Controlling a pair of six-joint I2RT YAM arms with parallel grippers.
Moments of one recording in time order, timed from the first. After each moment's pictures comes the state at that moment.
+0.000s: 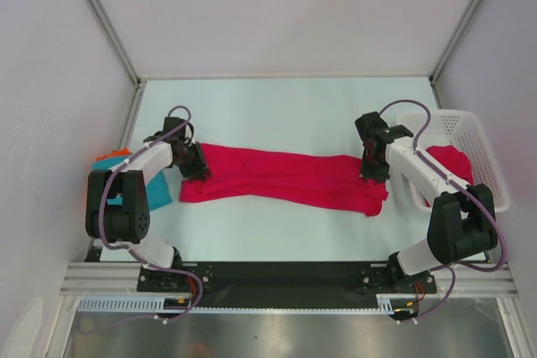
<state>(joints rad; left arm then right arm) -0.03 1.59 0.97 -0.55 0.22 -0.43 0.30 1.48 1.10 -0.93 0.28 0.54</state>
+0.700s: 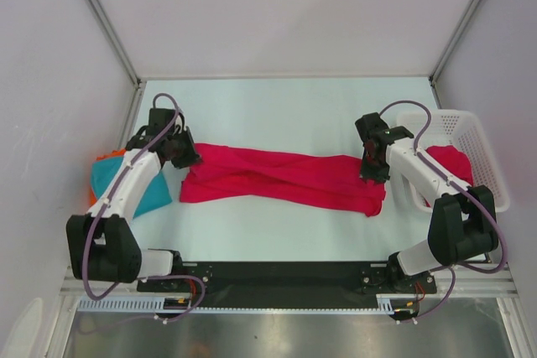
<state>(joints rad) -0.06 1.35 1.02 -0.65 0.16 -0.42 0.30 1.47 1.09 -0.93 0.27 0.54</state>
